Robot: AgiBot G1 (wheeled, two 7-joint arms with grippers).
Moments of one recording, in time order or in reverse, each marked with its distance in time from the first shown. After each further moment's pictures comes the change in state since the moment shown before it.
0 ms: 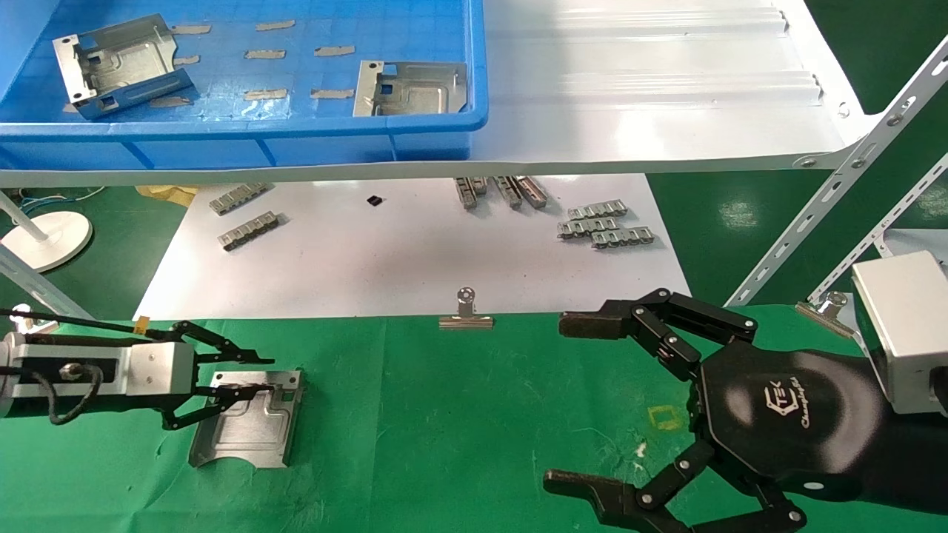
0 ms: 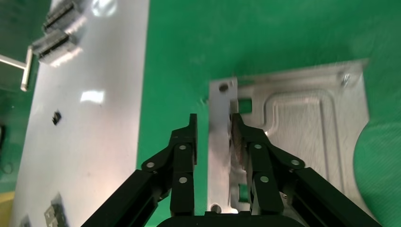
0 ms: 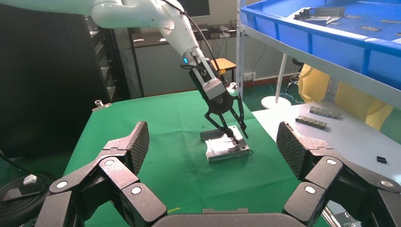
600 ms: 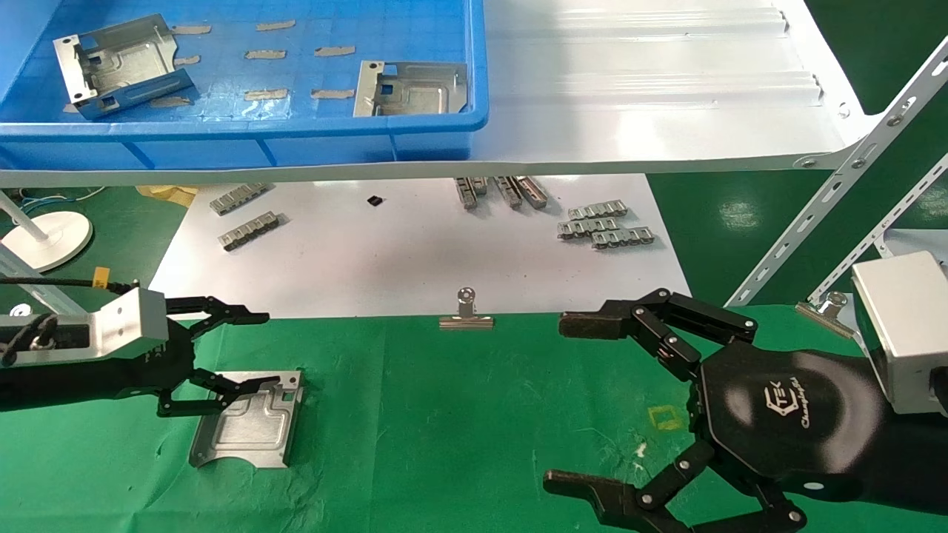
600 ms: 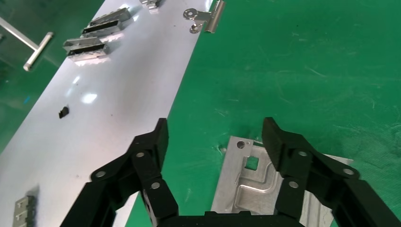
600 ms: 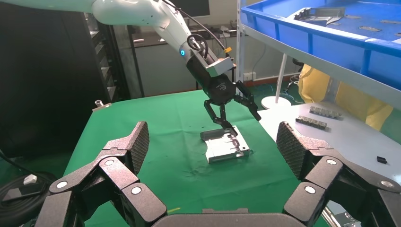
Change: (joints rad) left arm -0.023 0.000 -0.047 0.139 -0.075 0.091 -0.146; right arm 0.000 0.000 0.000 0.000 0.000 0.000 0.000
